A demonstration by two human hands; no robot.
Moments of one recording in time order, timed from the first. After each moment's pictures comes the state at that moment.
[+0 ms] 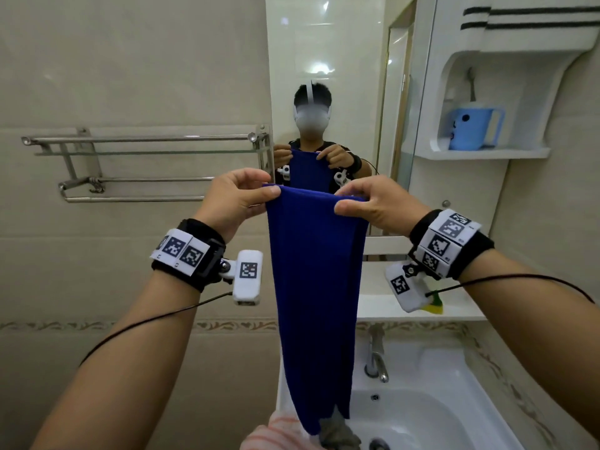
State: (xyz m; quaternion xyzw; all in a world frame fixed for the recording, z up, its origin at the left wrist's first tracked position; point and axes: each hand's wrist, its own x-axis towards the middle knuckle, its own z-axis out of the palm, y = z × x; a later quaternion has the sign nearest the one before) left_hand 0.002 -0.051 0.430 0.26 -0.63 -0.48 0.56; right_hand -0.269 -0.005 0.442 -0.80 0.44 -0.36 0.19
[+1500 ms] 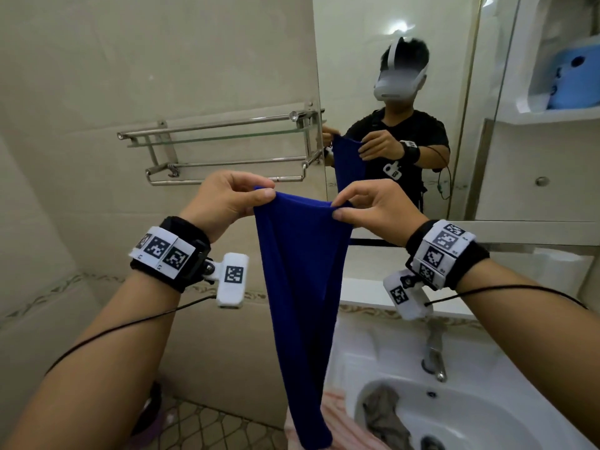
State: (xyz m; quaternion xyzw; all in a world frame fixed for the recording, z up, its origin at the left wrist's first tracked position) left_hand 0.050 -0.007 0.424 0.41 -0.66 -0.35 0.52; right_hand -0.227 -0.044 0.388 -0.82 0.28 -0.45 0.23
